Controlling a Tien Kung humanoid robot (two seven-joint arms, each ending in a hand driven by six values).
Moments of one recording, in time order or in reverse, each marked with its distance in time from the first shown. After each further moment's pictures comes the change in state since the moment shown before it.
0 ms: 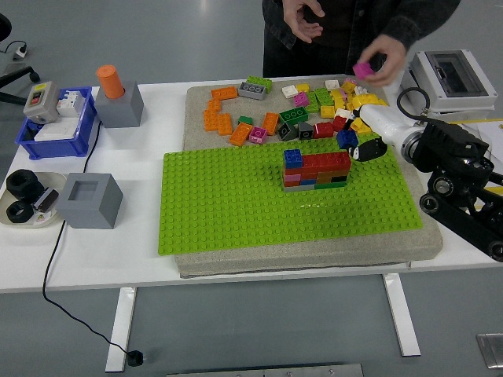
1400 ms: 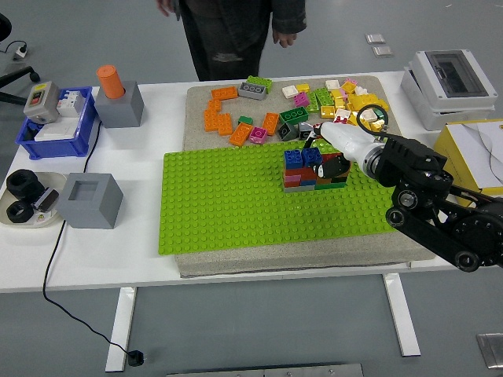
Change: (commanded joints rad) left arm -0.006 0.004 0.004 0.000 0.003 -0.002 0.001; right arm 0.002 0.114 -0.033 -0.063 0.019 0.005 -0.001
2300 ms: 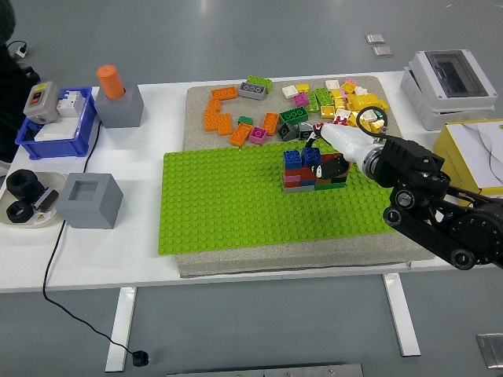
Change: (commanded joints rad) left arm -0.001 0.000 0.009 0.000 -0.006 0.000 -0.002; right arm 0.007 0.012 -0.019 -0.039 0.016 -0.013 0.012
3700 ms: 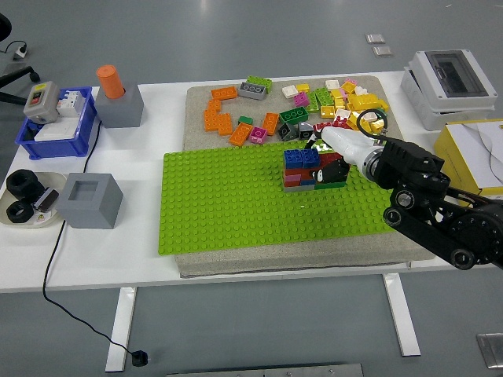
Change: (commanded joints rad) left arm -0.002 0.000 0.008 0.000 -0.001 0.003 -0.009; right arm 0.003 -0.001 -0.004 -0.009 0.019 -0.002 0.001
